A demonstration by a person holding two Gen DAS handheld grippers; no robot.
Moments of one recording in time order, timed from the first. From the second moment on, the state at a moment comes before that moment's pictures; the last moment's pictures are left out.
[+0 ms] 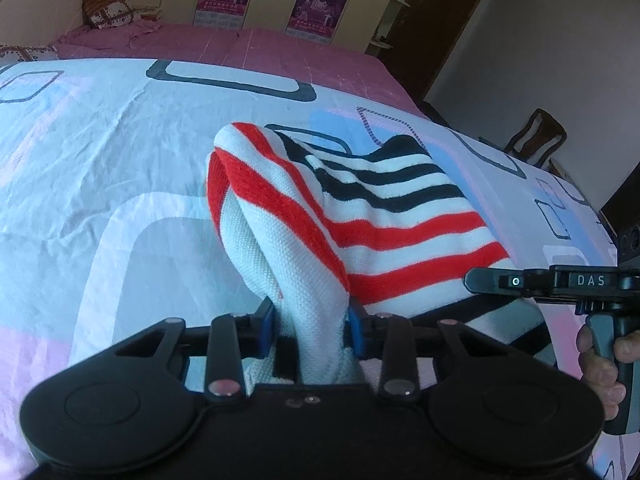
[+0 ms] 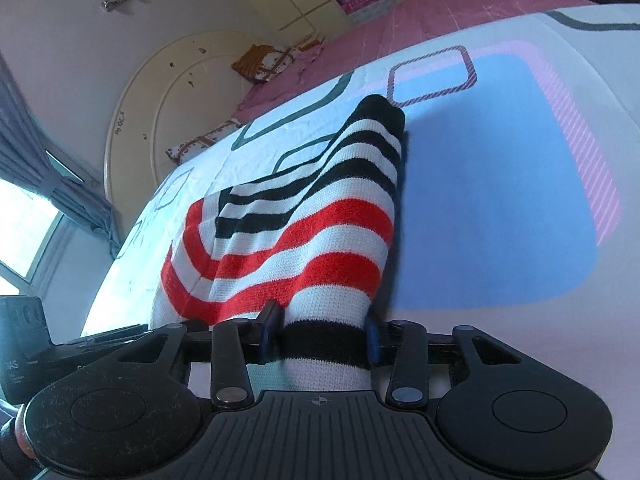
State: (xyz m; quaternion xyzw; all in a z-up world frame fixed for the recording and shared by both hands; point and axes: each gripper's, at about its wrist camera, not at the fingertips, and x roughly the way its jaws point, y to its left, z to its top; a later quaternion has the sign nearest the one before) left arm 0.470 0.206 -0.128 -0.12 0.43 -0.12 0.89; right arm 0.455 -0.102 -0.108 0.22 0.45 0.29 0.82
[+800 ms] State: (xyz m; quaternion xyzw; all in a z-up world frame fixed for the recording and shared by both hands) left arm 0.427 0.284 -0.060 -0.12 0.36 -0.10 0.92; right arm 0.428 -0.012 -0.038 0.17 0.37 0.37 0.84
